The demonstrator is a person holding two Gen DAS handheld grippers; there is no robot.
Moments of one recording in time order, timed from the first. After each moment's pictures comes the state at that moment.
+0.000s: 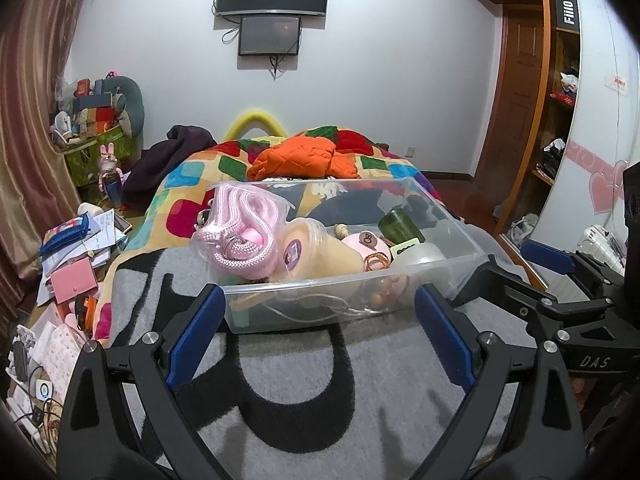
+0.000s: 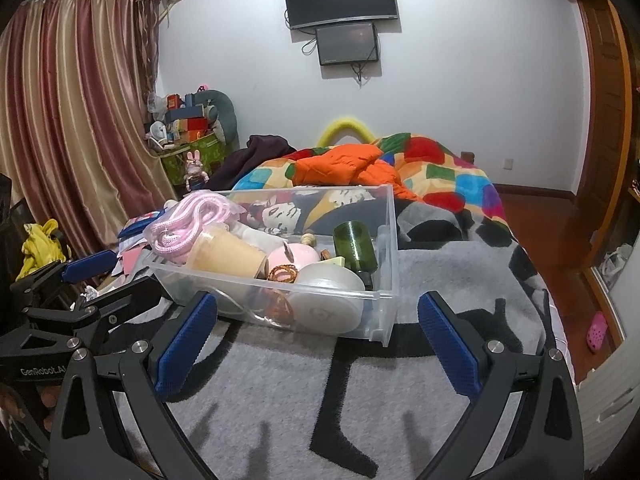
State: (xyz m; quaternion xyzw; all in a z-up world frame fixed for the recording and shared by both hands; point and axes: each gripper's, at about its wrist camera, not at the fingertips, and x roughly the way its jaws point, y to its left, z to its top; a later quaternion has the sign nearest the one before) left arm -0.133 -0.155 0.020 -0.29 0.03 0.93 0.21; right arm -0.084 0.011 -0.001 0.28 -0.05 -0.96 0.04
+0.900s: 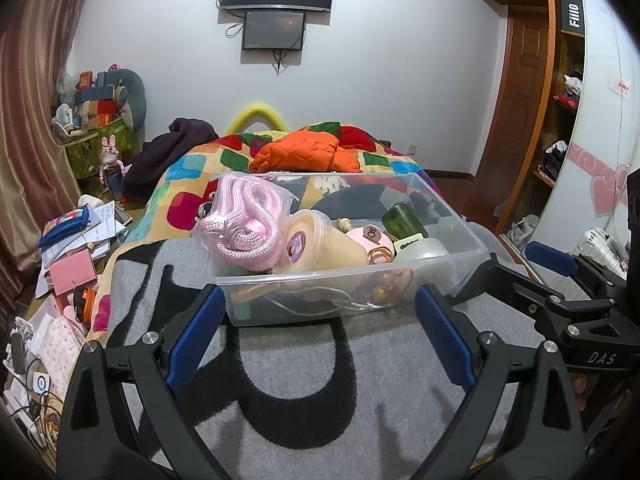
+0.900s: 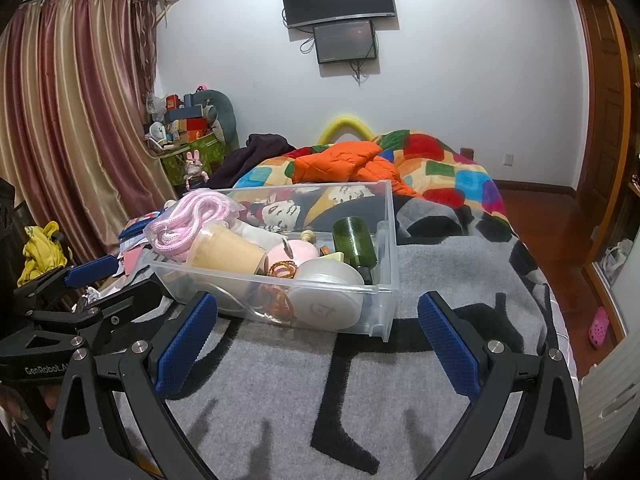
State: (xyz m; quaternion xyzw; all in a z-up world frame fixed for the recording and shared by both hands) left arm -0.133 -0.159 0.014 -0.30 0.02 0.93 0.21; right arm -0.083 0.011 -0.003 0.29 -0.05 -0.96 0.04
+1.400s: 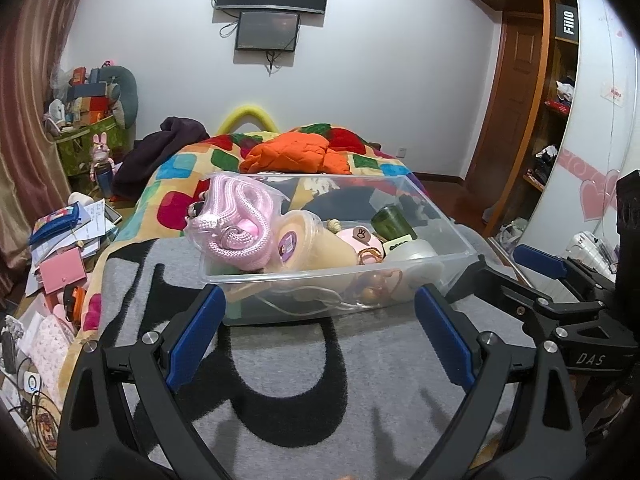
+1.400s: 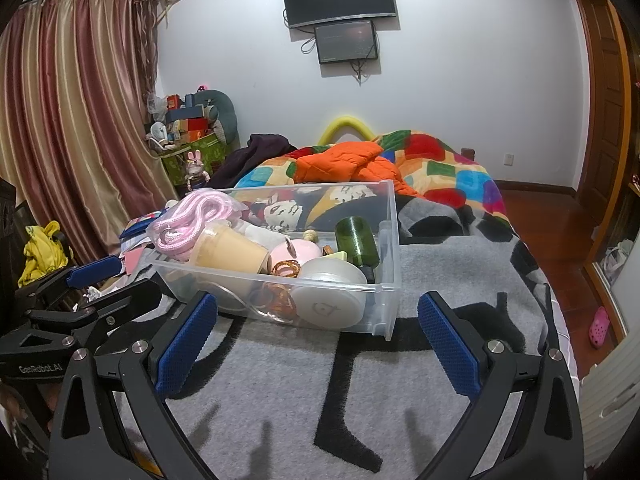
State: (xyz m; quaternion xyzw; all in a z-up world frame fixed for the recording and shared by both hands) left arm -0.132 -0.162 0.014 -0.30 0.01 0.93 0.23; right arm -0.082 0.010 -0.004 0.29 -0.05 -0.96 0.04
